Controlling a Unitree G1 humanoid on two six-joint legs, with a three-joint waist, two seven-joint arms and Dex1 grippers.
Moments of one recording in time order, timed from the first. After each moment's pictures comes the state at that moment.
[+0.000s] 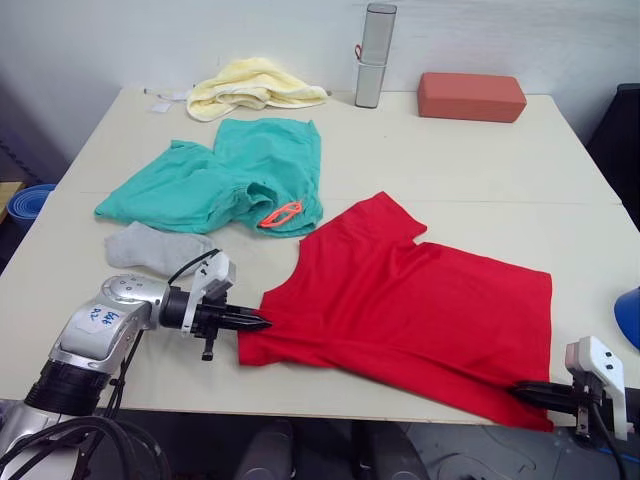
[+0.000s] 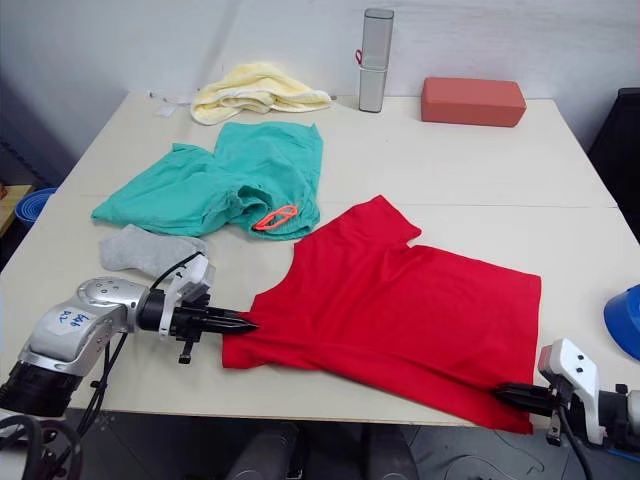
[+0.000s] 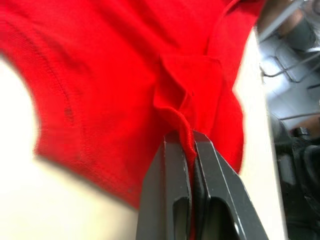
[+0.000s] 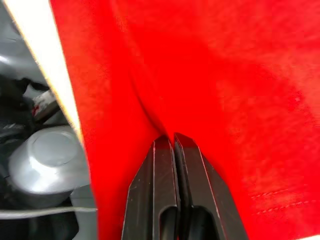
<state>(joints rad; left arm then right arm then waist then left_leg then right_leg) -0.35 0.80 -0.11 -0.06 -0.47 0.61 -1.18 0.44 -0.94 -0.41 -0.07 0.47 0.25 1.27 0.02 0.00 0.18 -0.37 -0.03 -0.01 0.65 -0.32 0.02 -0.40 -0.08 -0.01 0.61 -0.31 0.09</state>
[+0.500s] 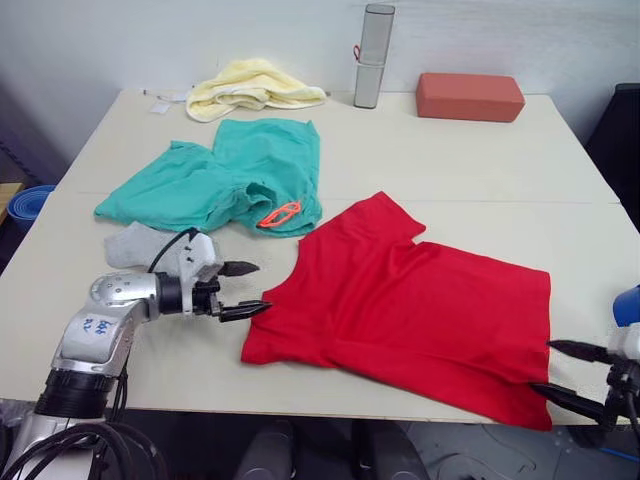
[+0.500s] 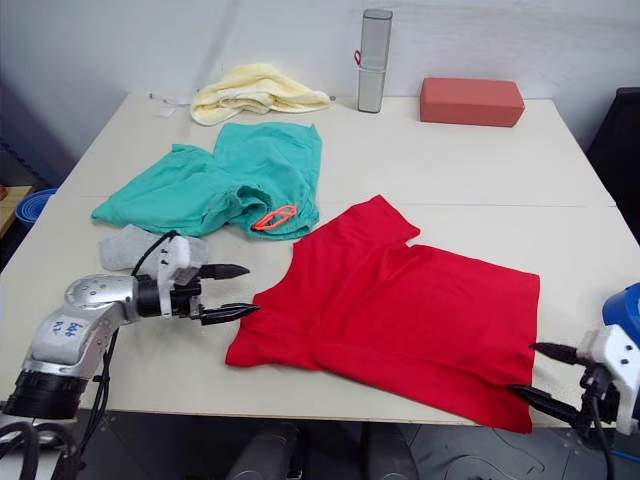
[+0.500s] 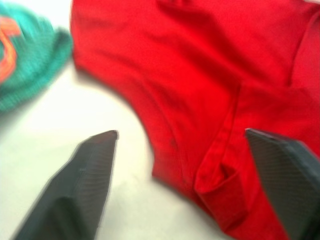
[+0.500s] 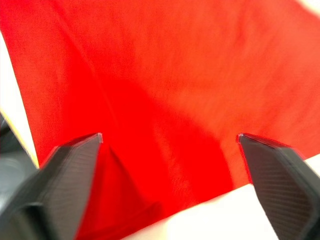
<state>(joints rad) -0.28 0.72 0.07 -0.03 -0.46 0.31 -1.13 0.49 -0.88 -0.68 -0.21 0.56 0.25 1.23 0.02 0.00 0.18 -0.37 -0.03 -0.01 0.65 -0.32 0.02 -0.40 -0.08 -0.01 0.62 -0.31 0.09</state>
